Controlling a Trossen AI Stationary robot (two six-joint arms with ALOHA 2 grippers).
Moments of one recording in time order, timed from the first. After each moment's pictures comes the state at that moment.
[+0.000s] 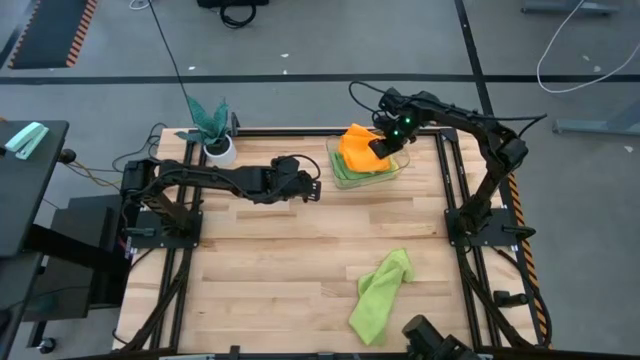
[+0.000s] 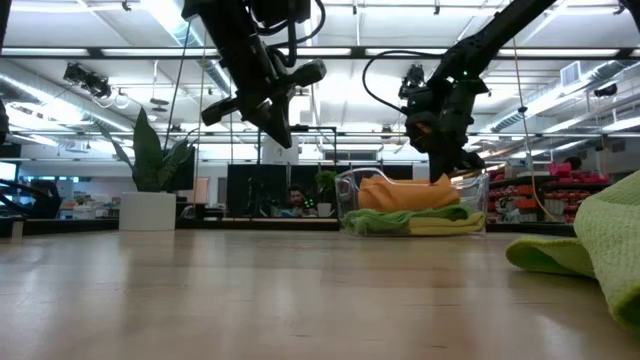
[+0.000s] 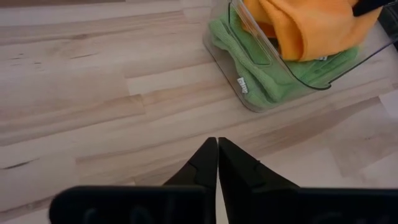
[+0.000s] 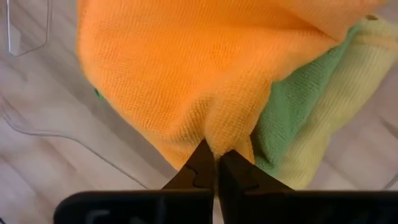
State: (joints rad) left arm 0.07 1.64 1.20 -0.55 -0.53 -1.11; right arm -0.87 1.71 1.28 -0.99 -0.40 0.16
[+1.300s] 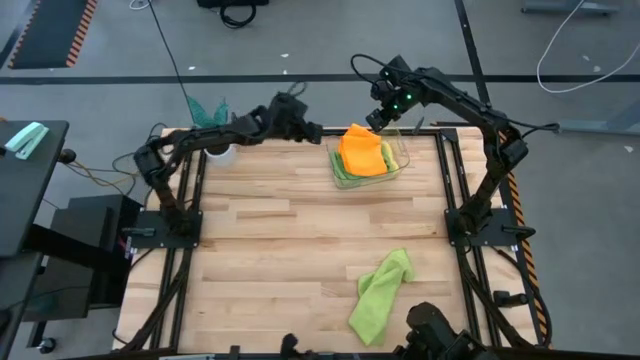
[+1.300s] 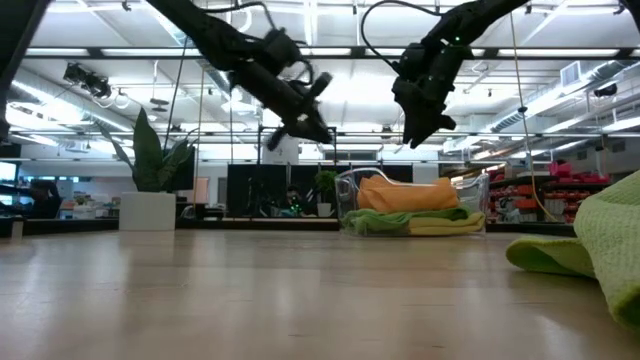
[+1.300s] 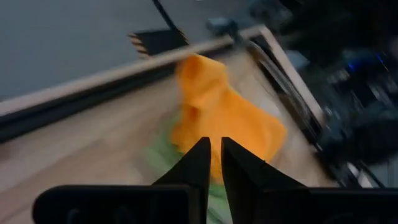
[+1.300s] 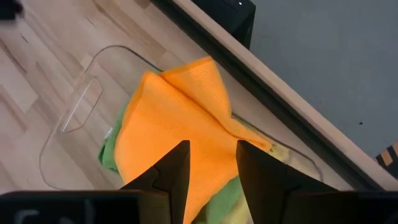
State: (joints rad) left arm 0.56 1.78 1.30 -0.06 0.16 -0.61; right arm -0.87 1.71 1.60 -1.03 -0.24 0.01
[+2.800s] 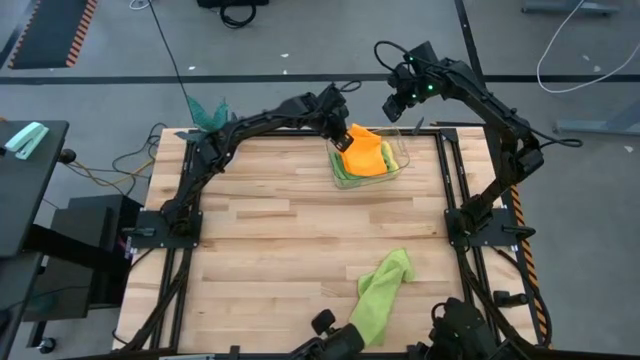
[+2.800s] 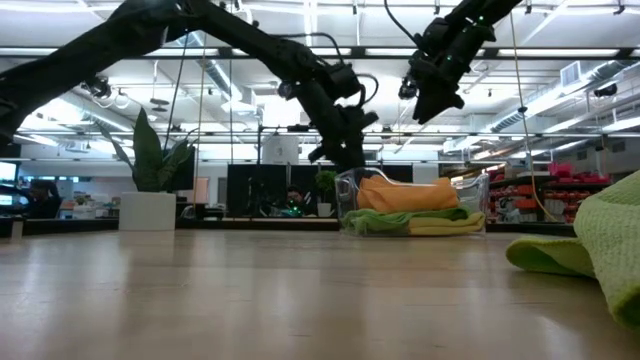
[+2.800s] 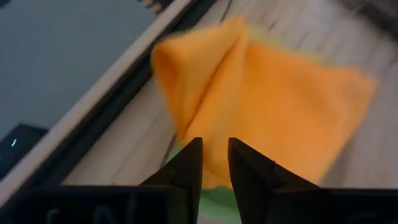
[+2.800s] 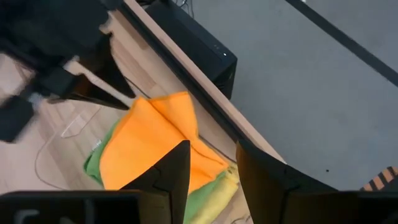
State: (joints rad) left arm 0.54 2.31 2.10 -0.69 0.14 -0.16; right arm -0.97 1.58 1.60 -0.98 -0.27 -0.16
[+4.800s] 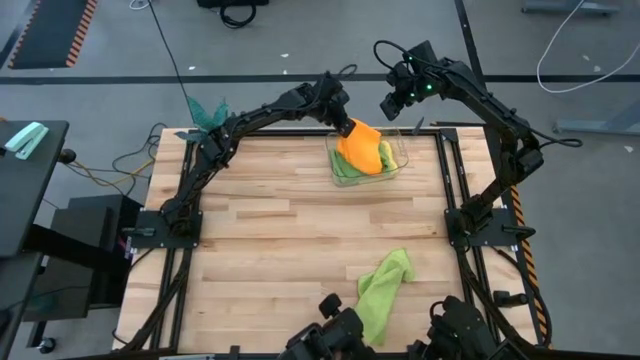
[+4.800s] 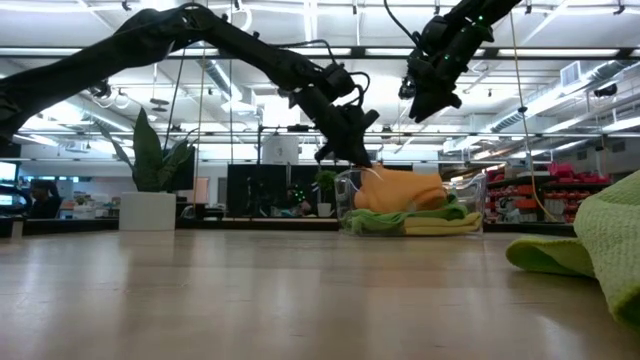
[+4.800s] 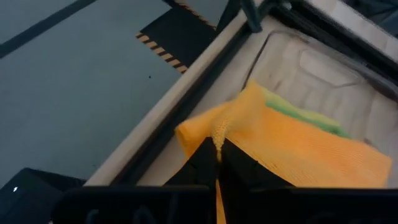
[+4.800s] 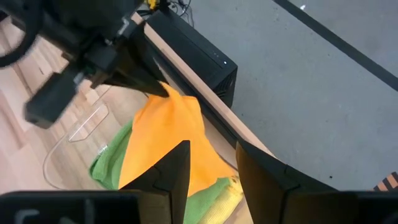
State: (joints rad) left arm 0.59 2.37 2.19 -0.56 0.18 -0.15; right arm -0.96 1.58 1.60 -0.95 -0.27 -0.13
